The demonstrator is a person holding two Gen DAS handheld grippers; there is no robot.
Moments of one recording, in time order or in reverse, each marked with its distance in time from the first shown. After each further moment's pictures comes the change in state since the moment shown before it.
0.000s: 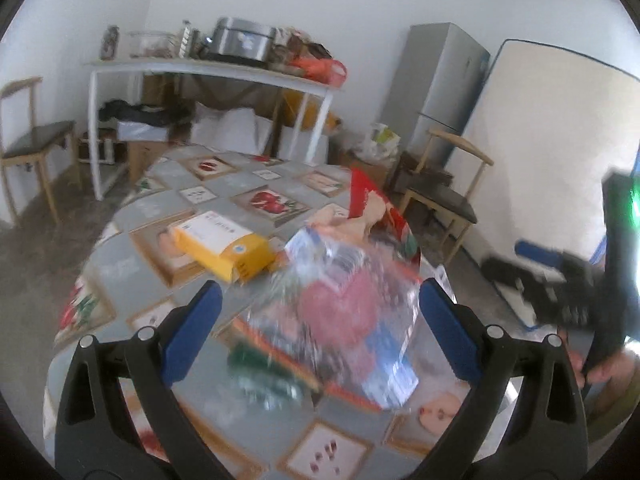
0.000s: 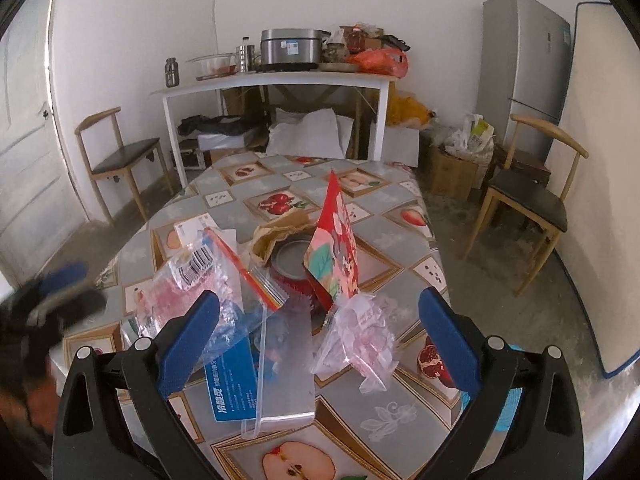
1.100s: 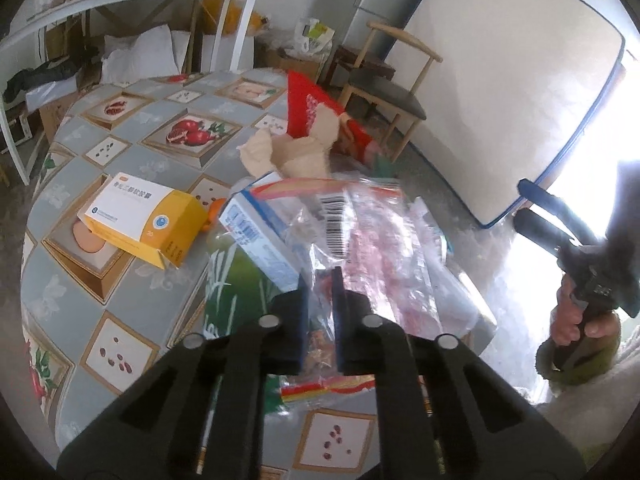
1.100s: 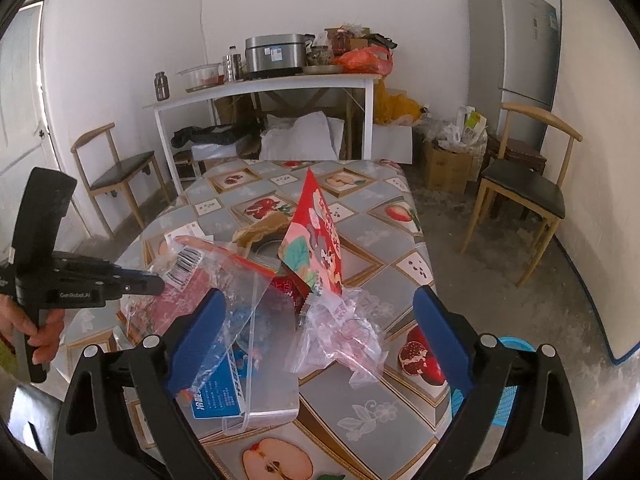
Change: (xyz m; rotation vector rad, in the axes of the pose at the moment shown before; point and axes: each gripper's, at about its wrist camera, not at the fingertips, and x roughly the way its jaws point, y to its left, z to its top) left arm 0.071 -0.008 0.023 0.149 0.401 -0.214; right arm -0.011 -0.035 -0.006 0.066 -0.024 -0.001
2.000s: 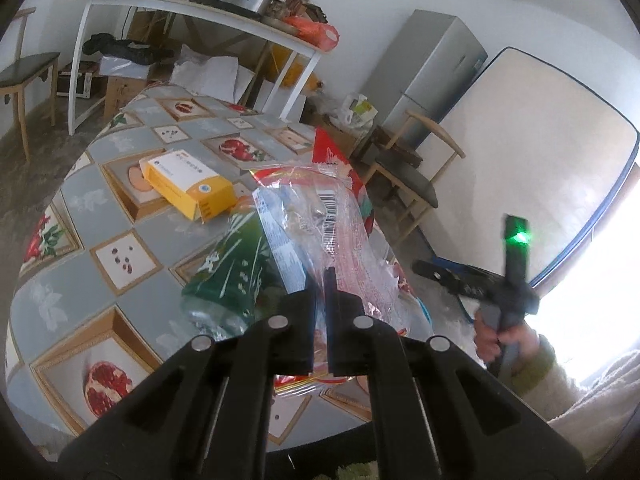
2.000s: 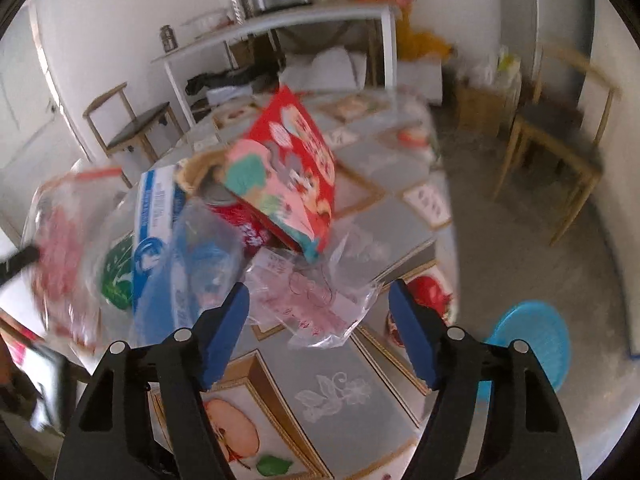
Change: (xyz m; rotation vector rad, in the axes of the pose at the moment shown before) left arm -0.069 -0.025 -0.076 -0.280 -0.283 0.047; right arm 0.095 -0.072 -0.027 0.065 0.312 0.180
